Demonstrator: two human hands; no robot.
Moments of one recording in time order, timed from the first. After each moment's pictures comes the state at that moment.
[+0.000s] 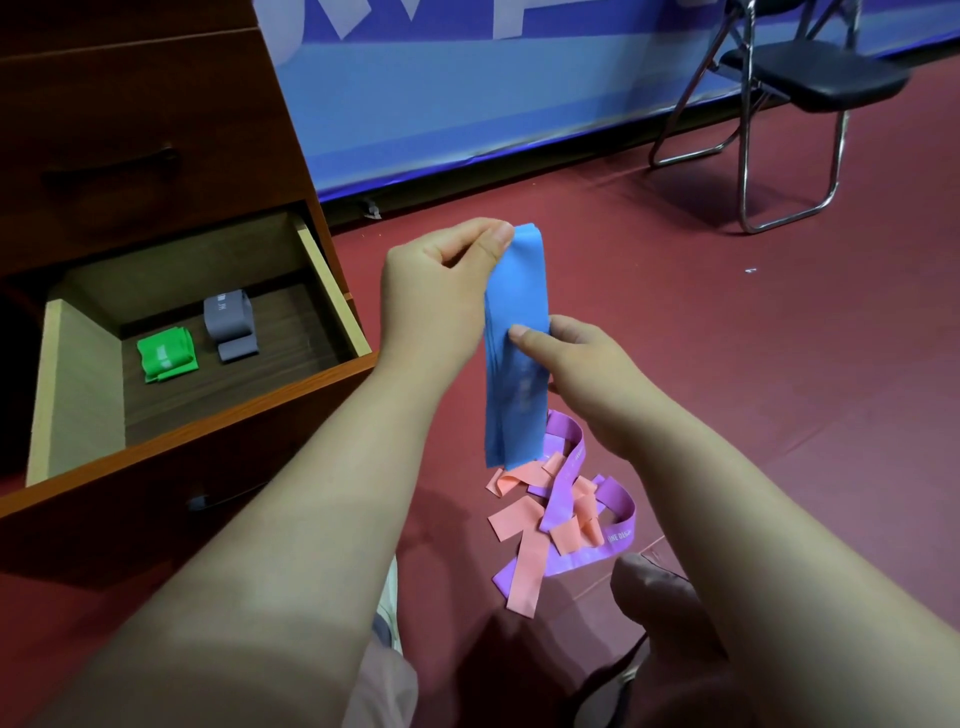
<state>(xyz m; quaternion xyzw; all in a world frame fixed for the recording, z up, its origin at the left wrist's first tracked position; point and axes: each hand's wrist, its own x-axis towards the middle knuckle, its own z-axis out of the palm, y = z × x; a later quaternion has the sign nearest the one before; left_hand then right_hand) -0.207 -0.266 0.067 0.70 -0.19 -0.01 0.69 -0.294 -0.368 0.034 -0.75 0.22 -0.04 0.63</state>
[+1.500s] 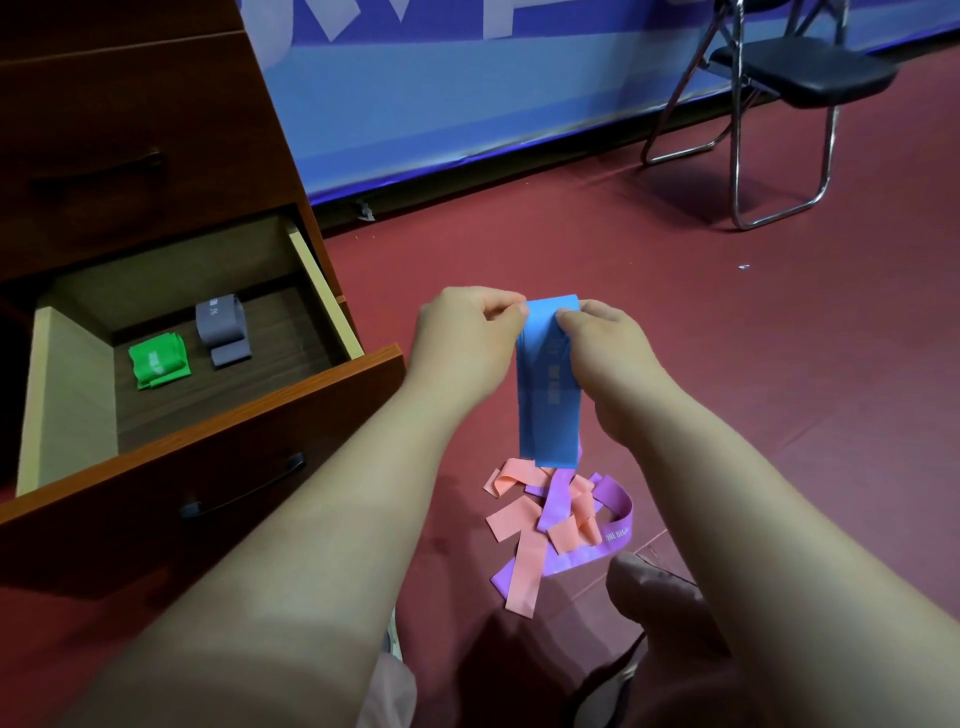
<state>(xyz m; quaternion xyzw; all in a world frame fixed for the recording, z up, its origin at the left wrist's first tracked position) -0.218 -0.276 0.041 0.82 -0.20 -0.11 0.52 -0.291 -0.379 0.041 -0.70 0.35 -0.13 0.61</state>
